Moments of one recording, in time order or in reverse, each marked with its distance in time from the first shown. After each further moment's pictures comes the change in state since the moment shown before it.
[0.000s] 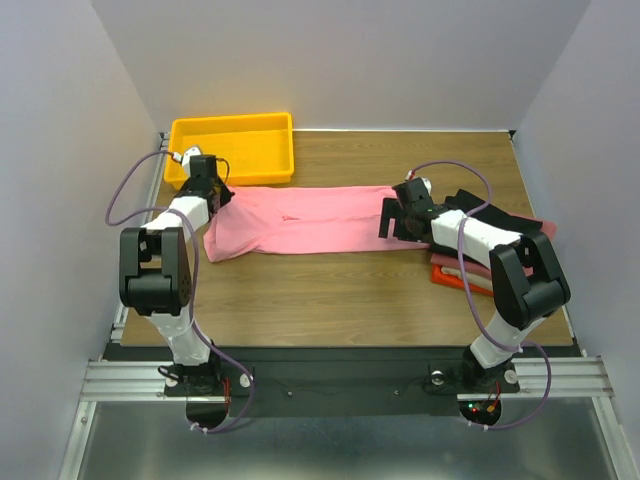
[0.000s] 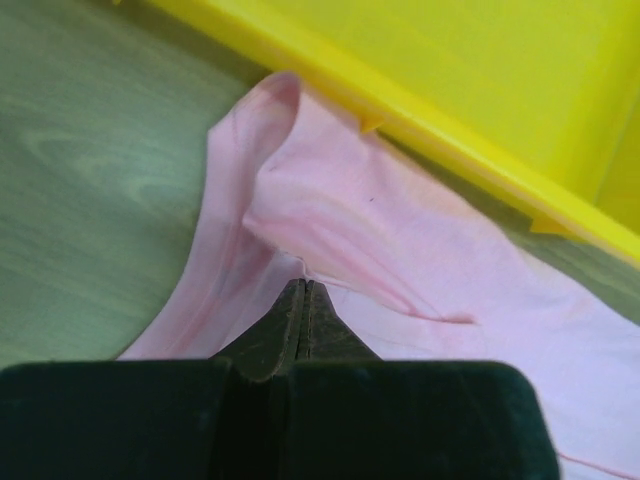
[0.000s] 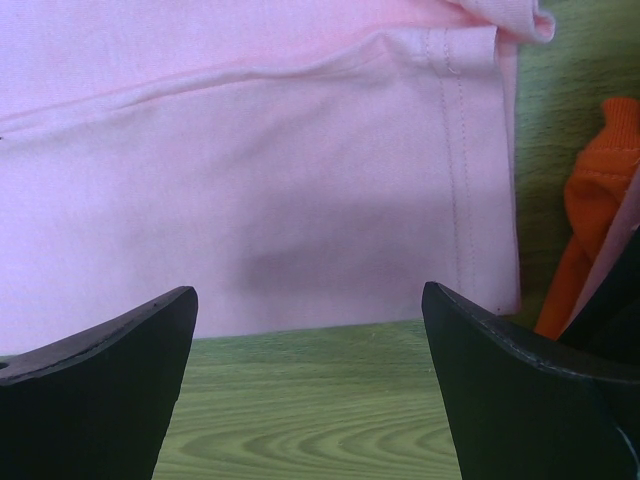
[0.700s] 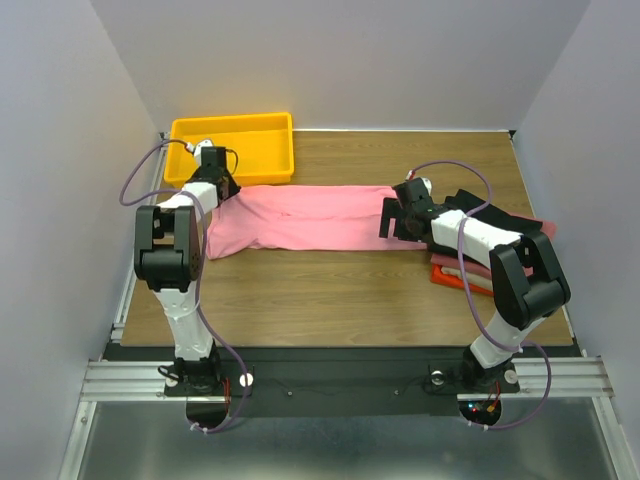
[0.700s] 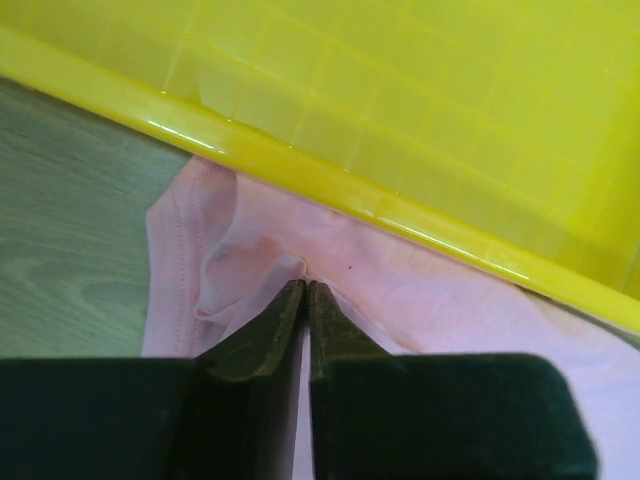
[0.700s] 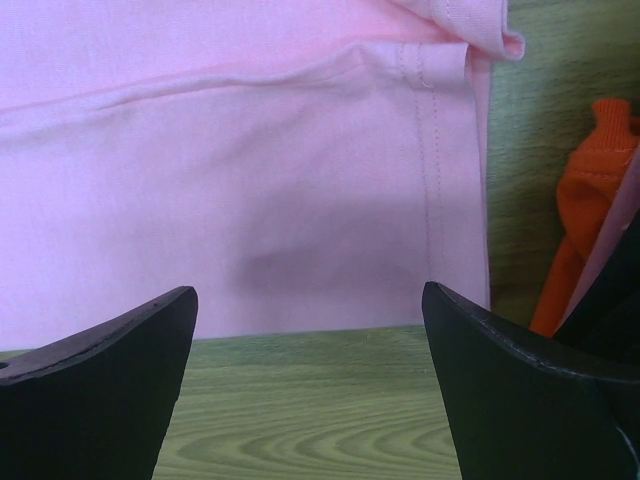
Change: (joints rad) left arm -0.019 0.226 0.216 -0.019 -0.029 0.070; right arm 0.000 0.000 0.000 0.000 0.010 -0.001
